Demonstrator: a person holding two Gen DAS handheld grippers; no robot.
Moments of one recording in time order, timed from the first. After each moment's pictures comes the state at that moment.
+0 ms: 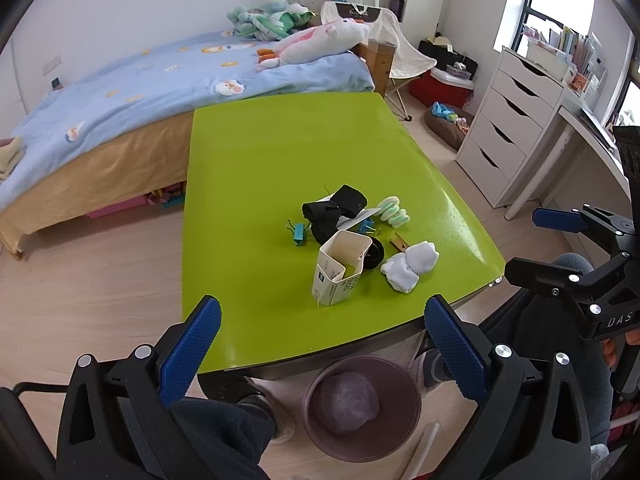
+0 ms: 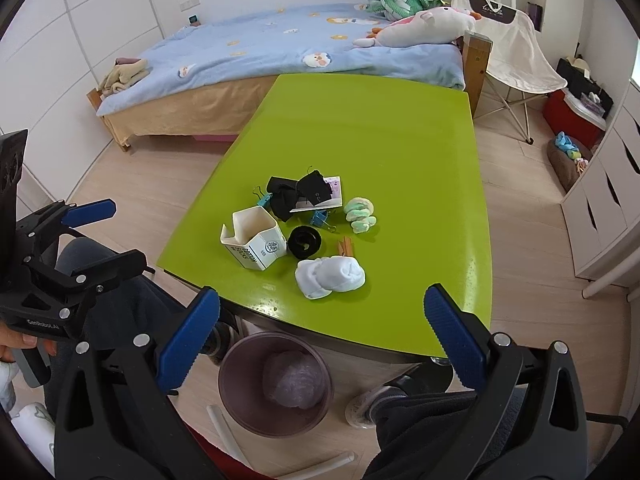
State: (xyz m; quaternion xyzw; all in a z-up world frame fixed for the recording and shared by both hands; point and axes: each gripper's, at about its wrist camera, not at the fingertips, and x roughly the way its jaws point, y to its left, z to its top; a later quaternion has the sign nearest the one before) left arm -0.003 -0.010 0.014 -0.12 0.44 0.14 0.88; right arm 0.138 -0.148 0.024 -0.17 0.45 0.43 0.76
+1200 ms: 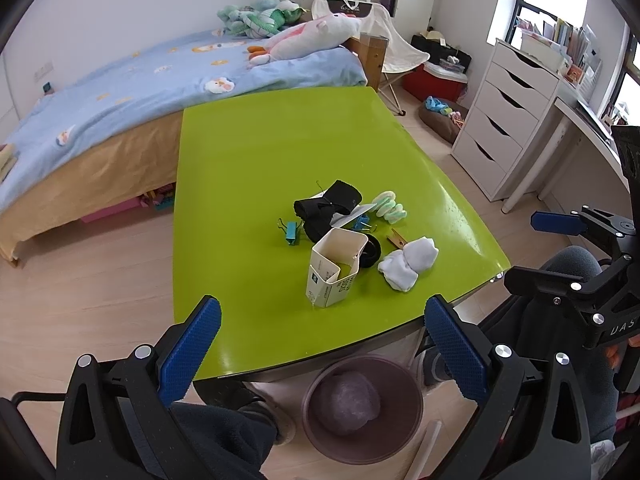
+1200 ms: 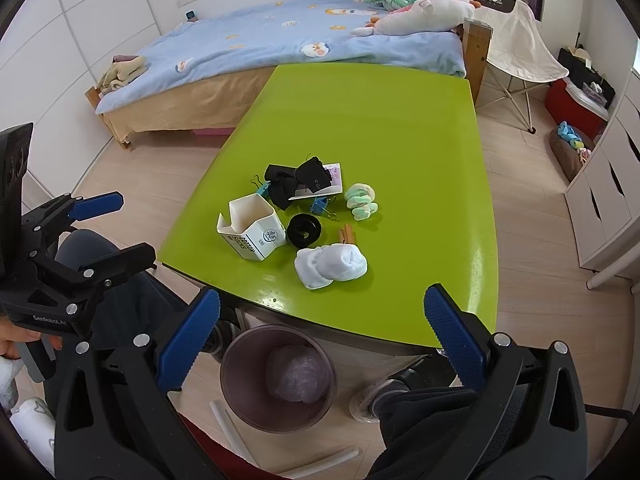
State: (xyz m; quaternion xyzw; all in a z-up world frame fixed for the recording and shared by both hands) left arm 0.005 -0.013 0.007 -0.11 0.45 0.13 0.88; right arm 0.139 -0.149 0.012 -0.17 0.47 0.43 0.75
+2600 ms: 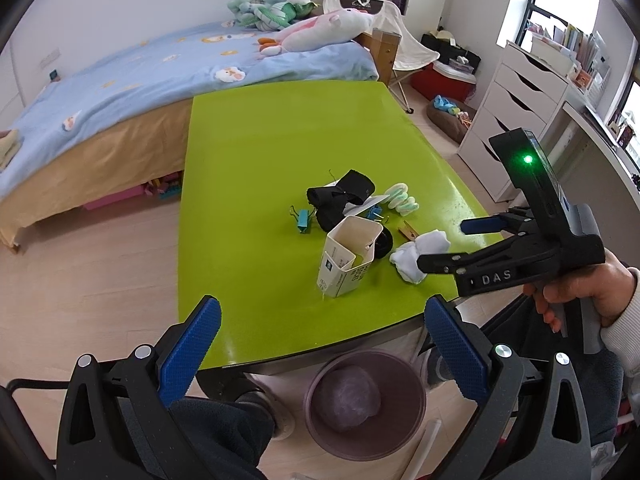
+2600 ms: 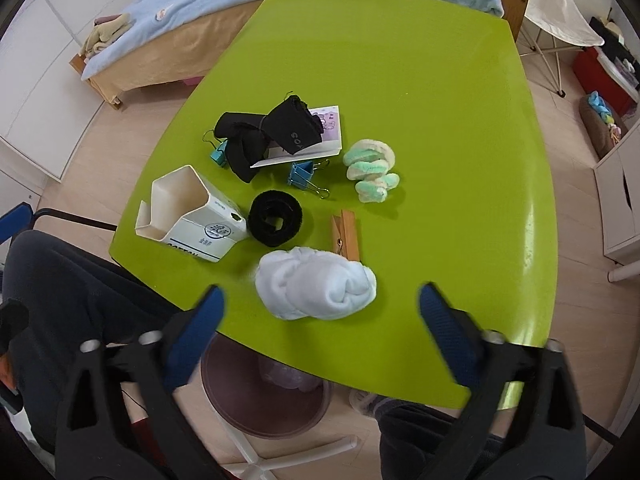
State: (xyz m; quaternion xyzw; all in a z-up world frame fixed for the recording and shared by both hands) left arm -0.002 -0.002 -0.002 -0.13 0.46 0.14 0.87; right arm 0.195 -0.088 -0.076 -0.21 0.55 0.42 0.69
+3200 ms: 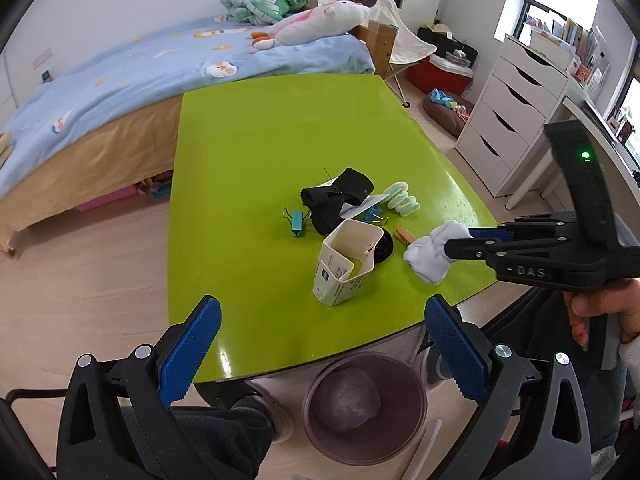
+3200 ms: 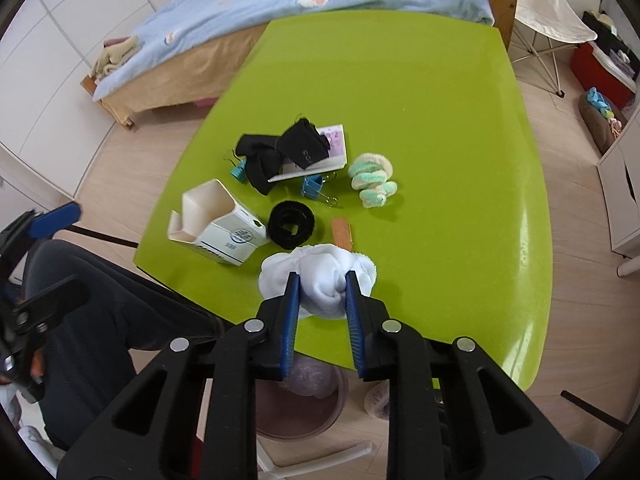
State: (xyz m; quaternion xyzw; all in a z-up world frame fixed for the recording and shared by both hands) left arm 0.017 0.002 -0.011 -0.12 0.46 0.12 0.87; right arm 0.190 -0.106 -0.049 -0.16 0.54 0.44 0.70
